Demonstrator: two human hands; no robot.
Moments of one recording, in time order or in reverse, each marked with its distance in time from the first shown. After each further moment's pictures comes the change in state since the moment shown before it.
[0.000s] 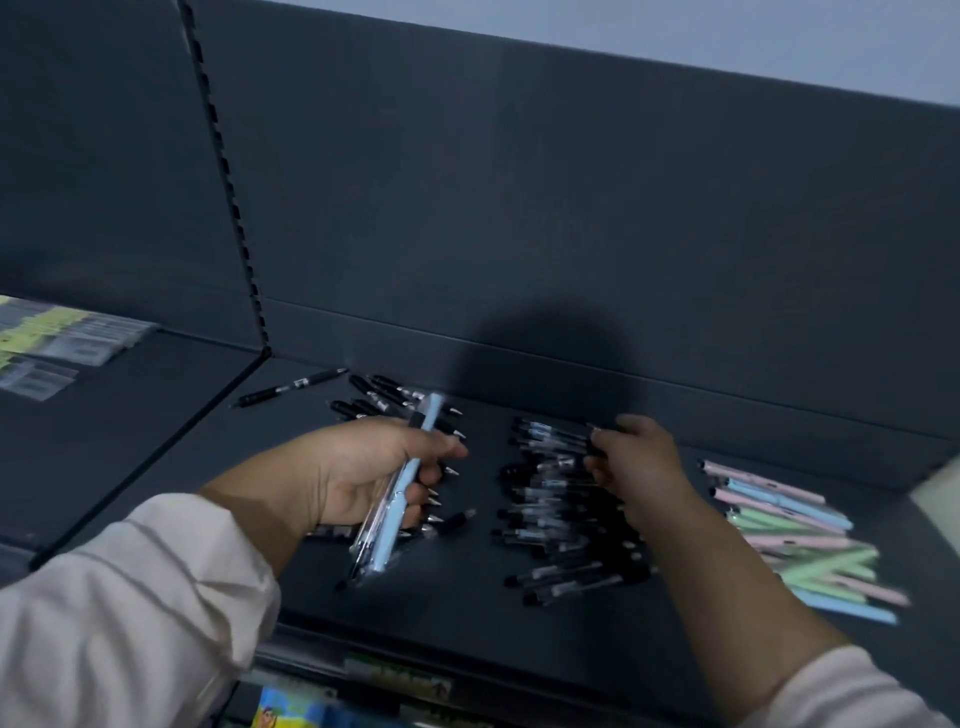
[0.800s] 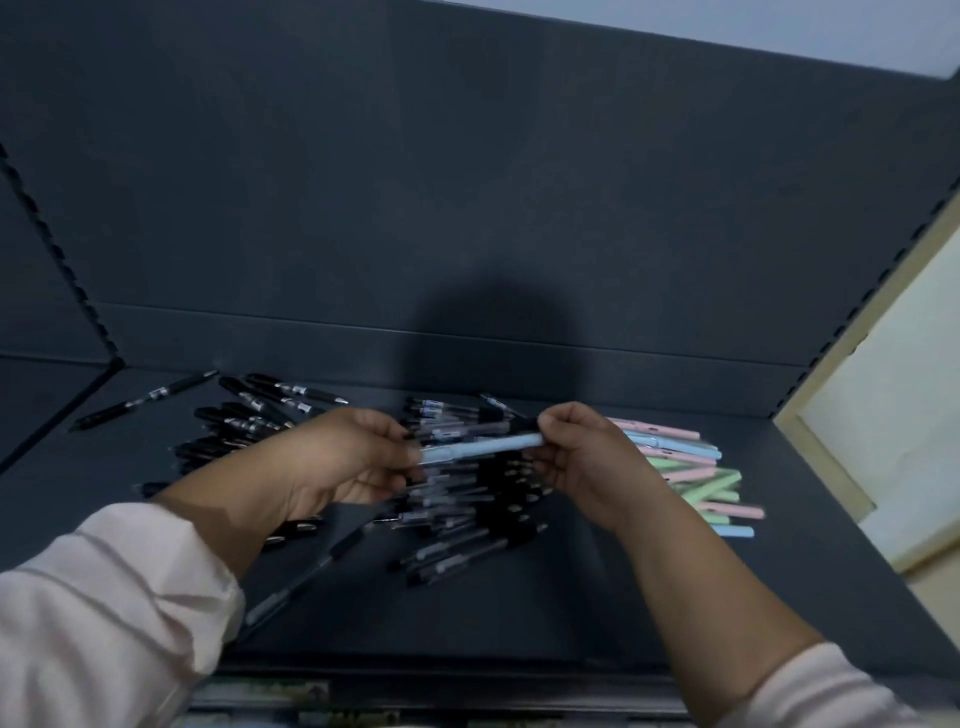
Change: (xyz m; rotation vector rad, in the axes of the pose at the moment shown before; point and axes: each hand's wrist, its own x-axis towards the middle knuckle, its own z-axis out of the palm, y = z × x) left_hand 0.045 0.003 0.074 0.227 0.038 0.118; right_hand -0.004 0.022 -0.081 0.350 -0.289 0.040
